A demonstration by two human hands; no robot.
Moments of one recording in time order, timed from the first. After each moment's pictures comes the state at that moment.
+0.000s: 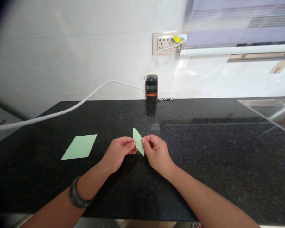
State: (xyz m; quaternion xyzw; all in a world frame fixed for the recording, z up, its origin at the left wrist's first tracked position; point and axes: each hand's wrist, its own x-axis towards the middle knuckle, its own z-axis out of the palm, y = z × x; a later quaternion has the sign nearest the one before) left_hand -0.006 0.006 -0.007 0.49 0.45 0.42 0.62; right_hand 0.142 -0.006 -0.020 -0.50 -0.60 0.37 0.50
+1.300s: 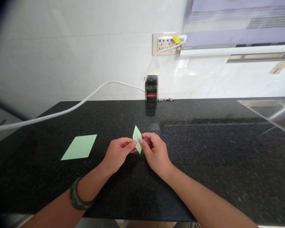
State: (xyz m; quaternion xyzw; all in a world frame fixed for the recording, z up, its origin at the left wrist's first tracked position) left_hand -0.007 0.006 -0.016 0.59 0.44 0.43 0.52; right_hand 0.139 -0.005 -0.024 -0.49 -0.63 0.30 0.51
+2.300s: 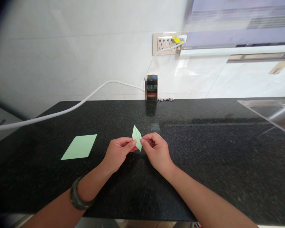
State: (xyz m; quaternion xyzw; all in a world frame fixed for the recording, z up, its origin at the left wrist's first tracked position) left_hand -0.008 0.009 -0.020 0.58 0.47 0.44 0.50; right_hand 0.141 -0.003 -0.021 -0.51 -0.60 0.34 0.52
